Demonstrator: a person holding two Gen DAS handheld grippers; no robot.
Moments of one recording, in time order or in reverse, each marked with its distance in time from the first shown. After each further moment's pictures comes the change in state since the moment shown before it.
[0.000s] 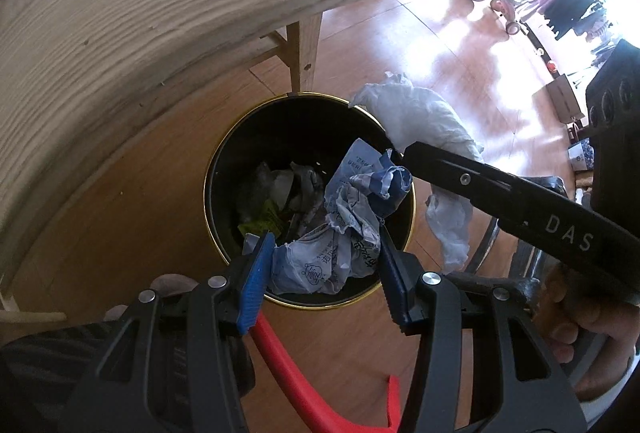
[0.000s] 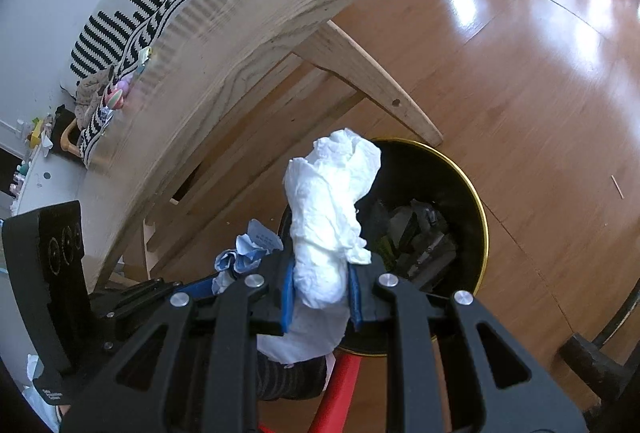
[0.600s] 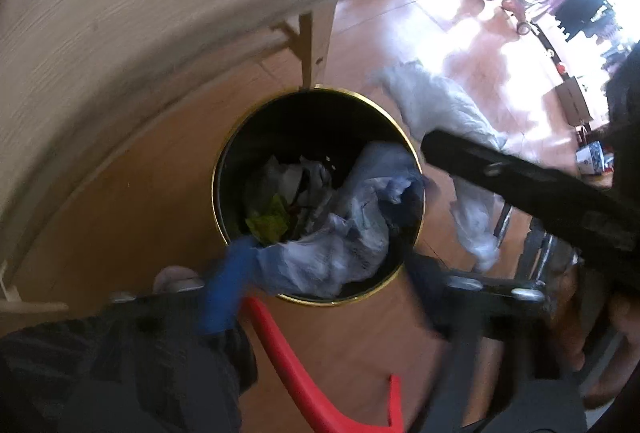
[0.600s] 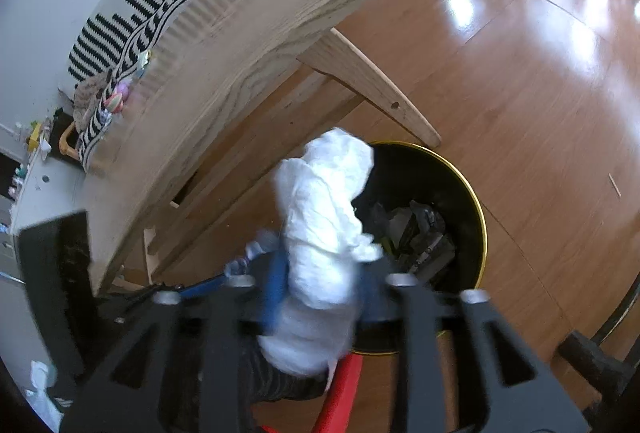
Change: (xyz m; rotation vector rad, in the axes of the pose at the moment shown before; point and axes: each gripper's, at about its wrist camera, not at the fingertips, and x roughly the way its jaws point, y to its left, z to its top) left arm 0.007 0.006 -0.001 -0.039 0.033 0.025; right arm 0.000 0.001 0.009 0.025 -0.003 -0.001
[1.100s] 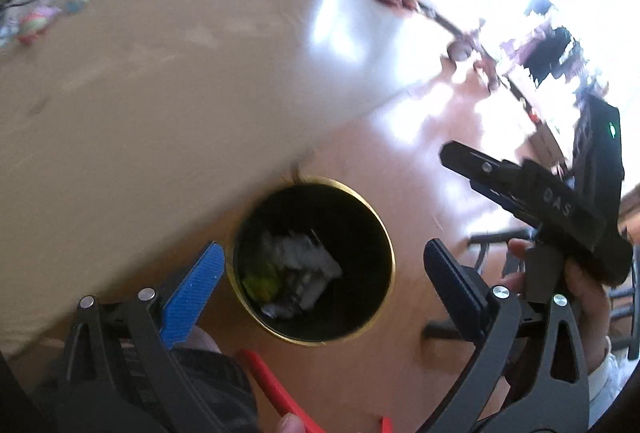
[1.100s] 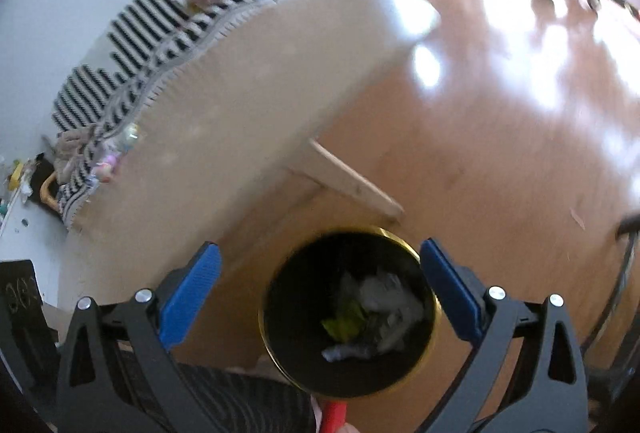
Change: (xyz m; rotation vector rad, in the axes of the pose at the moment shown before) left arm -0.105 0.024 0.004 0.007 -0.325 -0.060; right arm -0.053 0.010 0.024 -0.013 -0.289 -0.094
